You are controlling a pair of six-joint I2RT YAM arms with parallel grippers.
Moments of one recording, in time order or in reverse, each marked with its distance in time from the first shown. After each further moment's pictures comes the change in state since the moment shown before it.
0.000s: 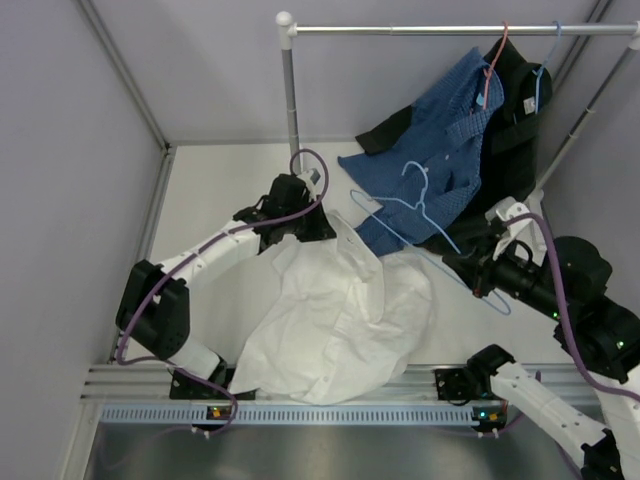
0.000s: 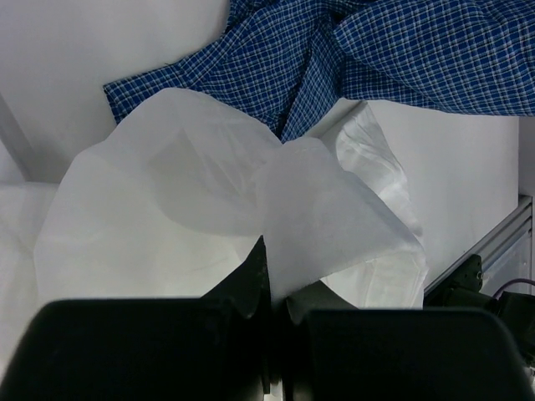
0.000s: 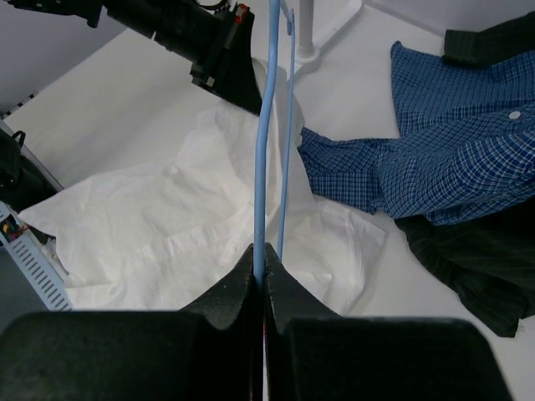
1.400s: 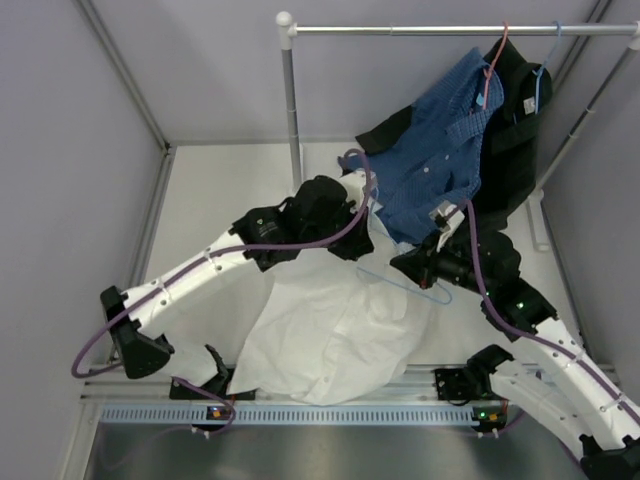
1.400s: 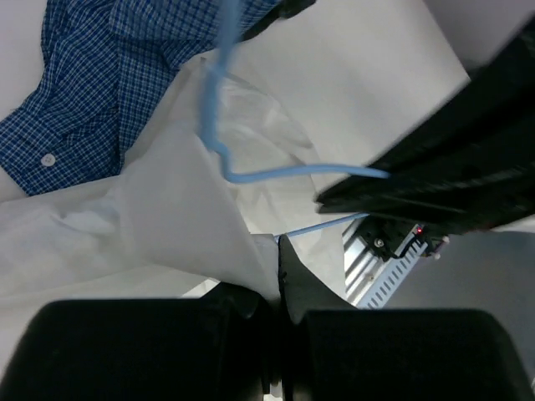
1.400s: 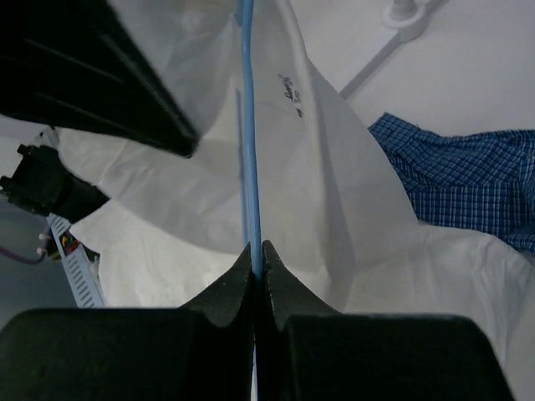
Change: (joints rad) left arm -0.348 -0.083 0.361 -0.367 -0.149 0.159; right arm -0.001 0.068 -0.494 0.585 -0.205 0.212
